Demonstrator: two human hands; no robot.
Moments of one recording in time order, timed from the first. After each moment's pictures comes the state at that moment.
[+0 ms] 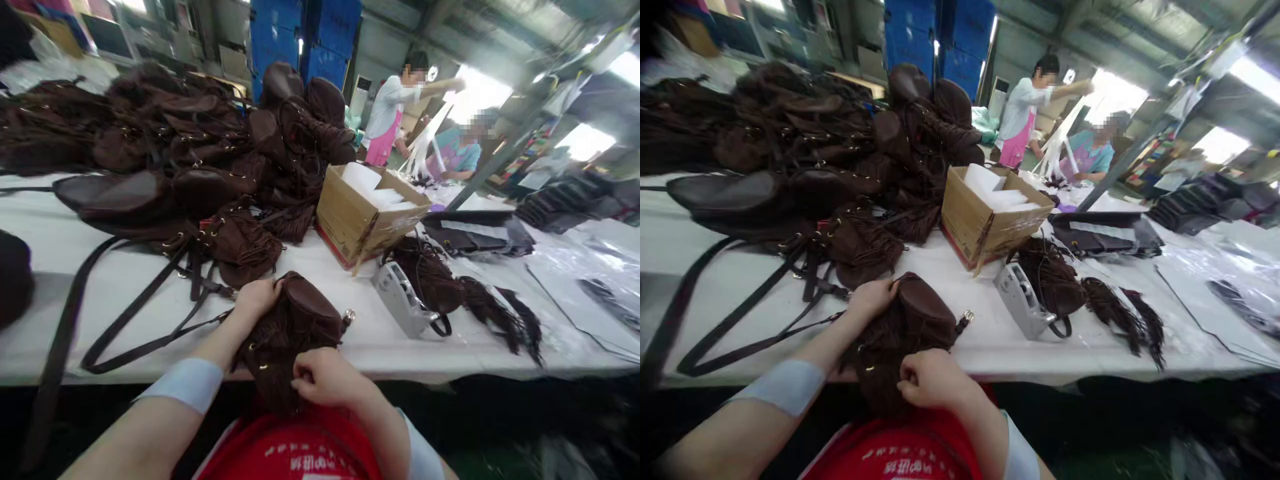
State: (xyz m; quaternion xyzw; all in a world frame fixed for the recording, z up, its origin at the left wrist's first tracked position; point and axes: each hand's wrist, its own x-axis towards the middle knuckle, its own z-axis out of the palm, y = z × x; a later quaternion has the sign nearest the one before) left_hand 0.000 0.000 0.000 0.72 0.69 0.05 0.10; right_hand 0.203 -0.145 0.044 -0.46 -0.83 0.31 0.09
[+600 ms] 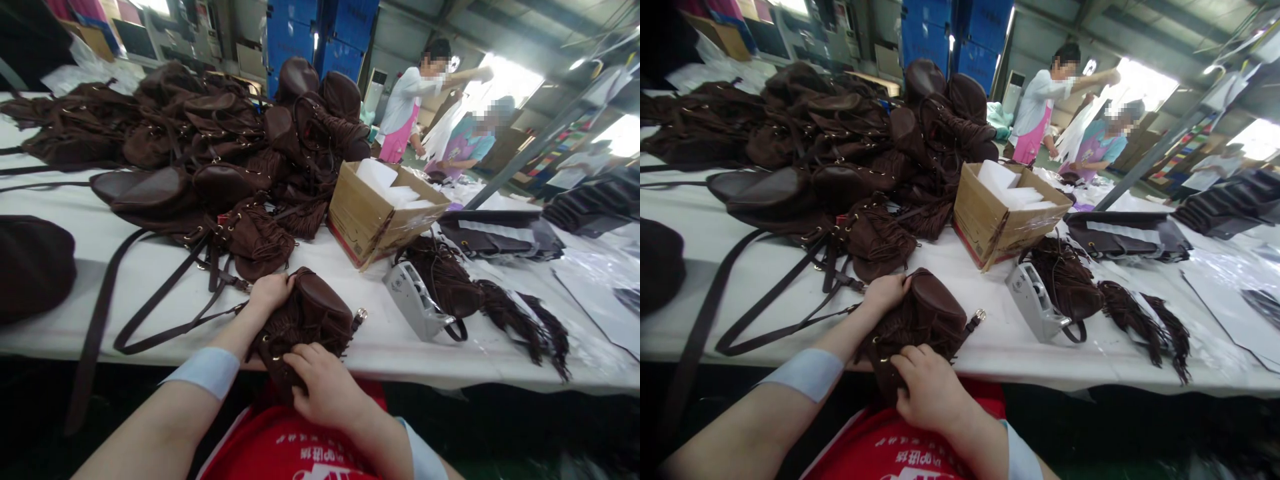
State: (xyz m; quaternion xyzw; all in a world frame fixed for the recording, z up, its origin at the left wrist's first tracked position) left_hand 0.001 -0.002 -0.001 0.72 0.68 0.06 0.08; right_hand 0.175 -0.167 0.050 -0.40 -0.88 0.24 0.09
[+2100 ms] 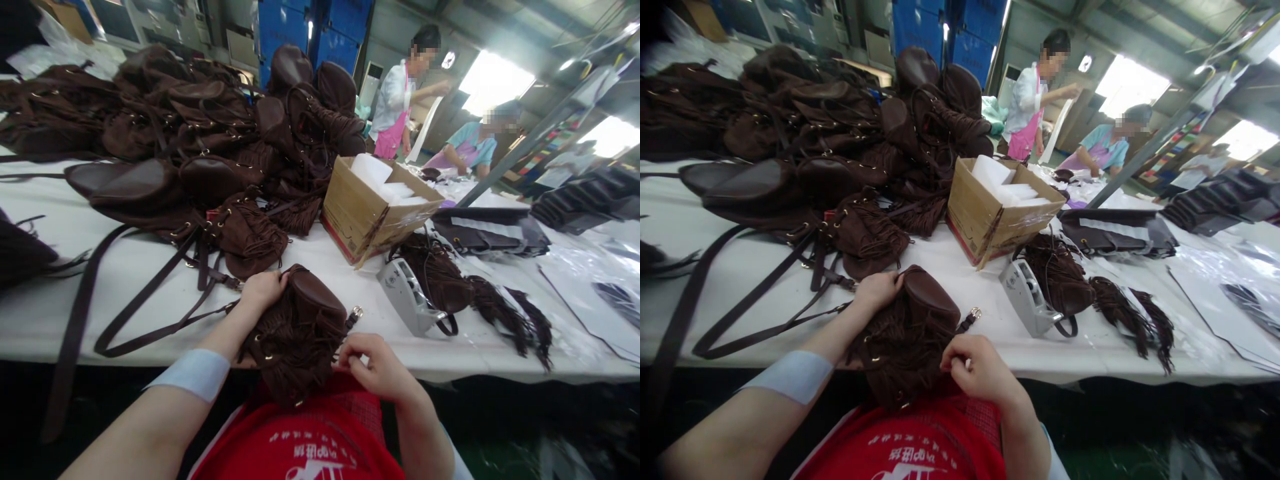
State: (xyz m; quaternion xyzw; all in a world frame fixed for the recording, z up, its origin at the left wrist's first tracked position) left_hand 0.000 -0.001 -0.003 0.72 0.68 0.05 0.09; right_hand 0.261 -0.150 0.088 -0.44 -0.80 0.36 0.20
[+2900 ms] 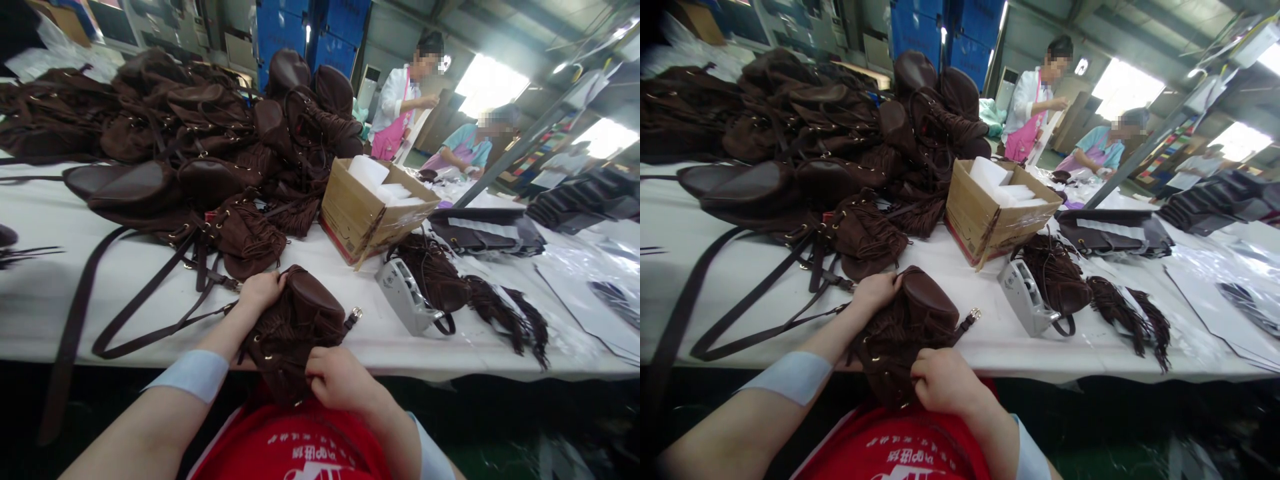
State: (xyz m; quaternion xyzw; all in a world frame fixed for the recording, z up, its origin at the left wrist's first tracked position) left_hand 0.000 -0.002 -0.002 0.72 0.68 0.06 0.08; right_hand 0.217 -0.155 0.054 -0.38 -0.90 0.22 0.04
